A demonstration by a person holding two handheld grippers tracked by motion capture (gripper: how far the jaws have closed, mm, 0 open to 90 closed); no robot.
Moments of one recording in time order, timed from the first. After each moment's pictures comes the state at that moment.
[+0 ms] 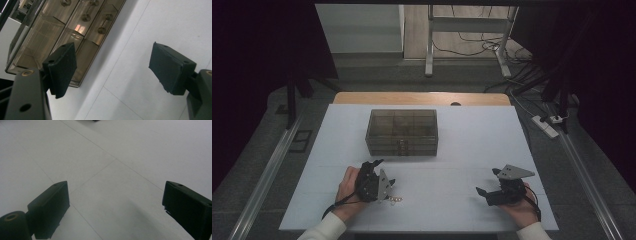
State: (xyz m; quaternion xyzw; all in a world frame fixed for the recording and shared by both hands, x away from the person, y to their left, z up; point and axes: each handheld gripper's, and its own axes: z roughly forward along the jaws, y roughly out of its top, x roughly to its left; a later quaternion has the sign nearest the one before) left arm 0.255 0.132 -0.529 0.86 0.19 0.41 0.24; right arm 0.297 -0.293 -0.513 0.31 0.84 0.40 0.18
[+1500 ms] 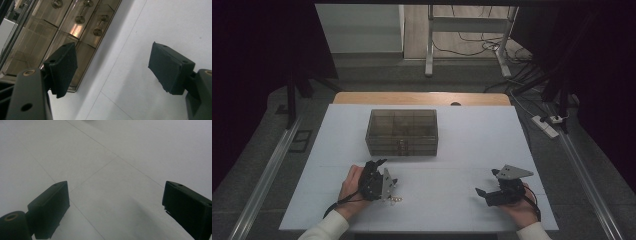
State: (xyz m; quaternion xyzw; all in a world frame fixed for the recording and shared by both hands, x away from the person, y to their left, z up) left arm 0.262 0.126 -0.532 0.86 0.18 0.41 0.23; right arm 0.297 -0.292 -0.514 0.31 0.85 0.39 0.17
